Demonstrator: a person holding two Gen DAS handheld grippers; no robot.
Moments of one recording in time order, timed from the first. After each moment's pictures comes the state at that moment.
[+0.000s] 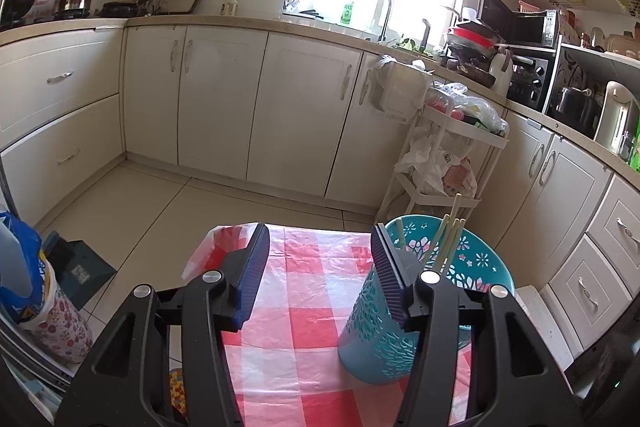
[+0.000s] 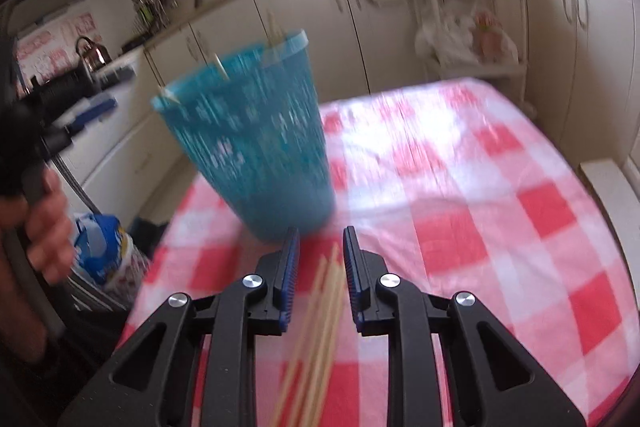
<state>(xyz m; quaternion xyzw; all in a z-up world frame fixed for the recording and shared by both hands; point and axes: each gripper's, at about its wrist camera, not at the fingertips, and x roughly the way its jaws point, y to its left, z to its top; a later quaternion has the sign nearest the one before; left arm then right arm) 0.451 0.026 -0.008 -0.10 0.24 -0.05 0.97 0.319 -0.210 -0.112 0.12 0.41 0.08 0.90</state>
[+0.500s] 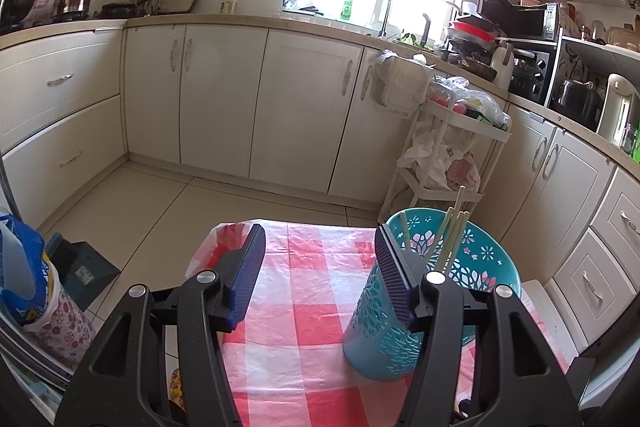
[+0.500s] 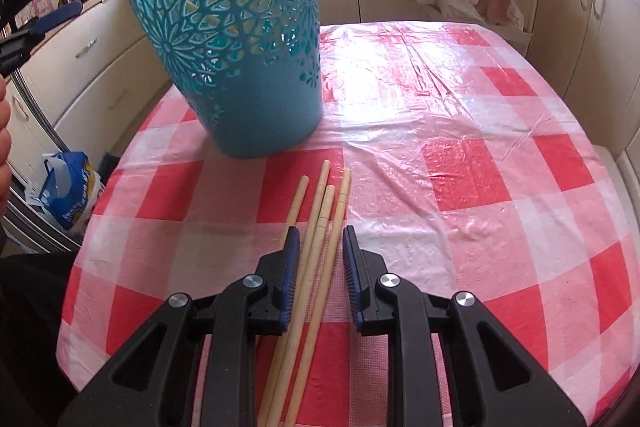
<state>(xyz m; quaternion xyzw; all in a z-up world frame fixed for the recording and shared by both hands) 0.453 0.025 -0.011 -0.09 0.24 -0.05 0.97 0.321 -0.186 -0.159 0.05 0.49 0.06 0.87</state>
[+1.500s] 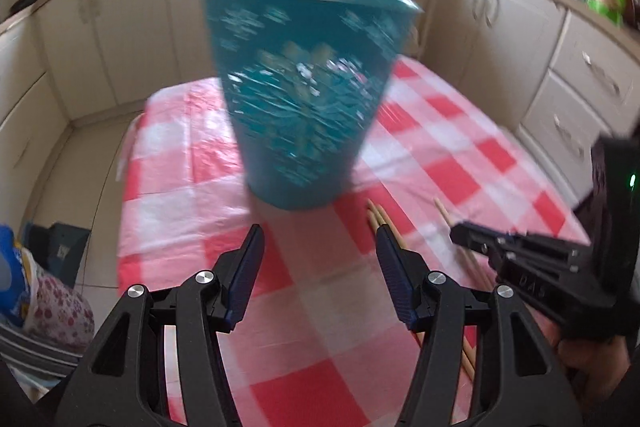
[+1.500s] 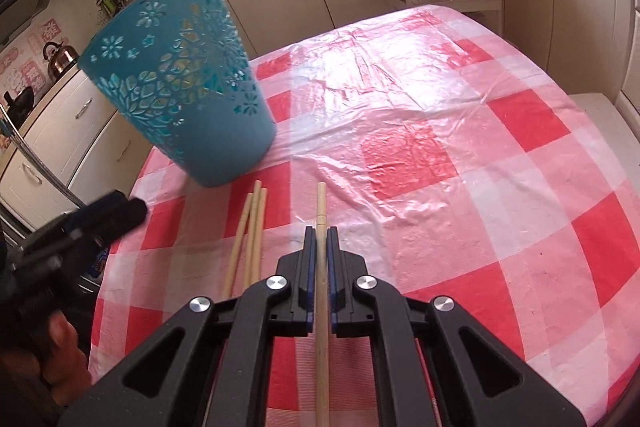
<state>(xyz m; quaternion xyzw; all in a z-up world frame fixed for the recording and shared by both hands) 0.399 -0.067 -0.114 0.04 0.41 -0.17 0.89 0.312 -0.244 -0.157 0.17 0.47 0.05 0.86</state>
